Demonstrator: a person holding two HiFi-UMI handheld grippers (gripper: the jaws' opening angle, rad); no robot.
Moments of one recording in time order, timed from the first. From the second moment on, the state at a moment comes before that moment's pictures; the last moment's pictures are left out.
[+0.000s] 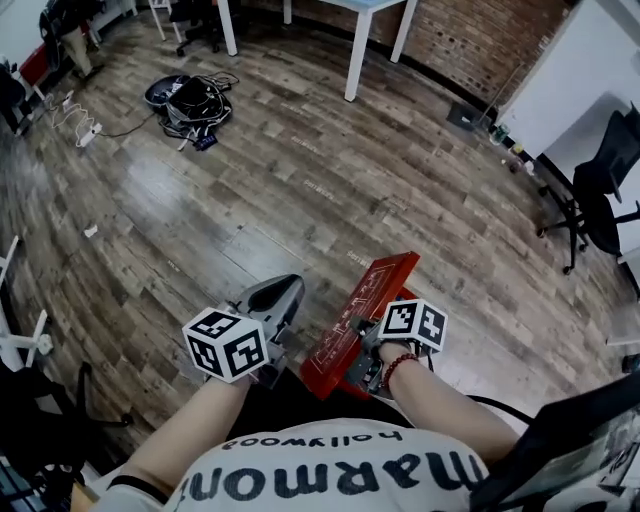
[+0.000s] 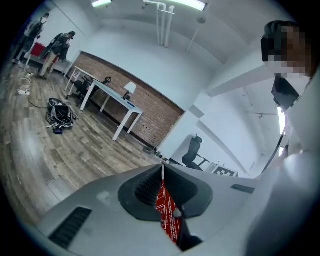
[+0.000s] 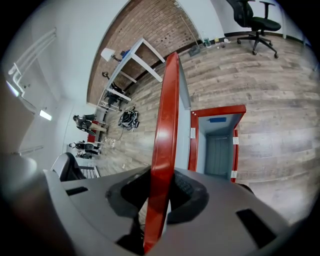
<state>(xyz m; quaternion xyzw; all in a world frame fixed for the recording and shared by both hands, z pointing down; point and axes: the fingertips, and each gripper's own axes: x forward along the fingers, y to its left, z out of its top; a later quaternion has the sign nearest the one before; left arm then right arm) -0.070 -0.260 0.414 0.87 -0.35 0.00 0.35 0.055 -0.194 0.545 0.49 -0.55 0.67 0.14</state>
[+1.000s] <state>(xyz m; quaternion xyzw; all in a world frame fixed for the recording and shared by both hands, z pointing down) -0.129 -0.352 0.471 0.89 -0.20 0.04 0.40 0.009 -0.236 0.557 0.63 -0.42 0.61 0.23</state>
